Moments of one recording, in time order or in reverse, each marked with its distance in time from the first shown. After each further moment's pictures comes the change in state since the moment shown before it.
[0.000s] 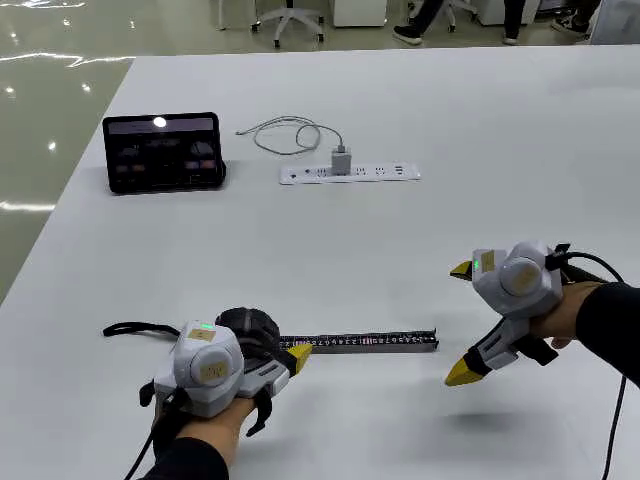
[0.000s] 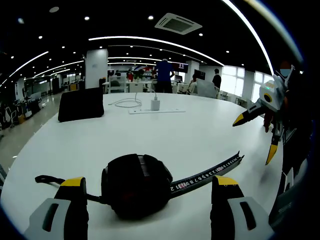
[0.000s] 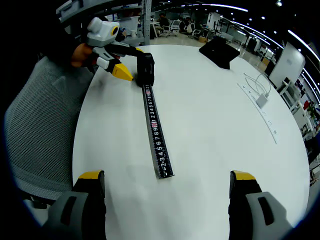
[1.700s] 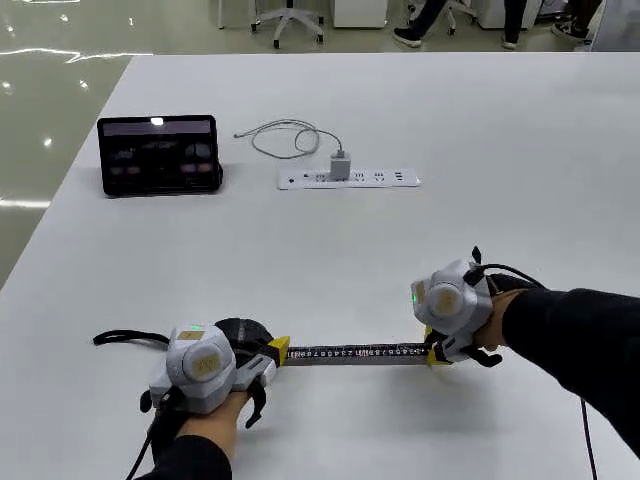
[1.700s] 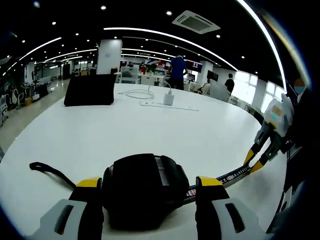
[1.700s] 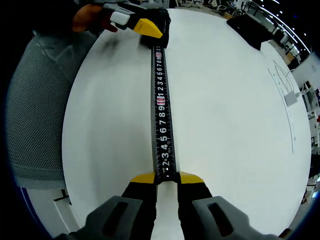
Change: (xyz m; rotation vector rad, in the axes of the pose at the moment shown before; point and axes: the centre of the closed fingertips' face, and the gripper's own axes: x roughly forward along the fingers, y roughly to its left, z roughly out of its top) left arm 0.022 0.015 -0.002 -0.140 0.051 0.052; right arm 0.040 0.007 -0.020 -0.098 0.295 0.099
